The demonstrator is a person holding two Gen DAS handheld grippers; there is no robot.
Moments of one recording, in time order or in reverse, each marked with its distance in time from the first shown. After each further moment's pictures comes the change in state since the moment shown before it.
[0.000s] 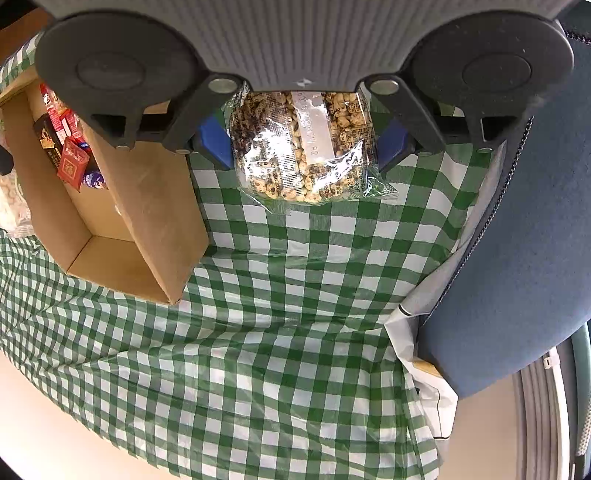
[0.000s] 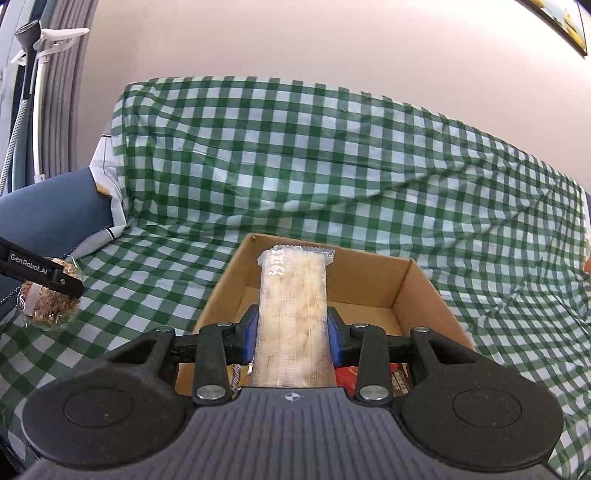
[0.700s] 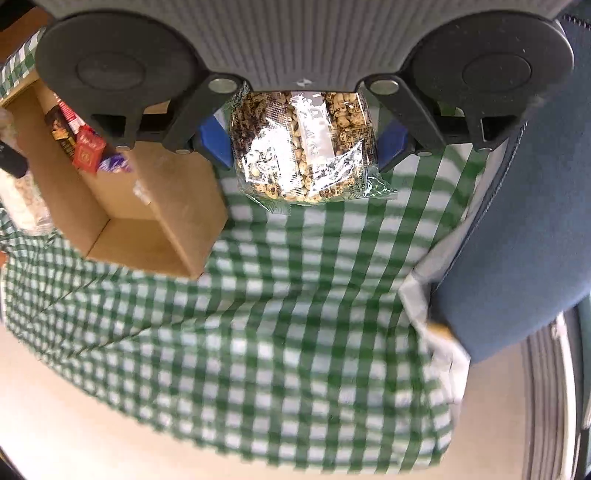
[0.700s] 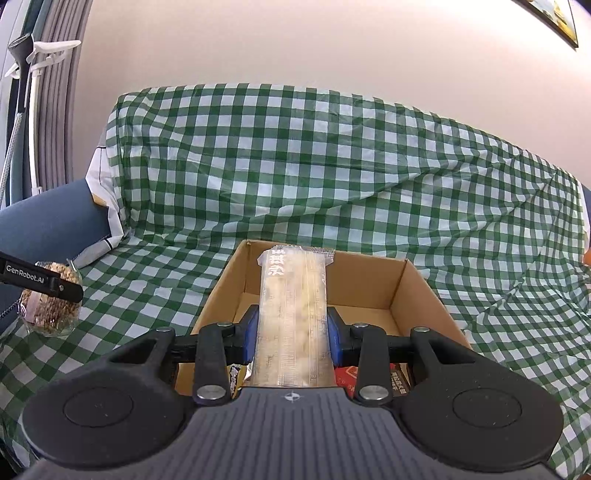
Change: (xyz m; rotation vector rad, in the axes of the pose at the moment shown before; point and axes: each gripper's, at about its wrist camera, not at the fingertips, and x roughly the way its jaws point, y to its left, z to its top) left arm -0.021 -0.010 0.001 0.053 -0.141 -0.042; right arm -0.006 -0.003 0.002 0.031 -0.019 0.001
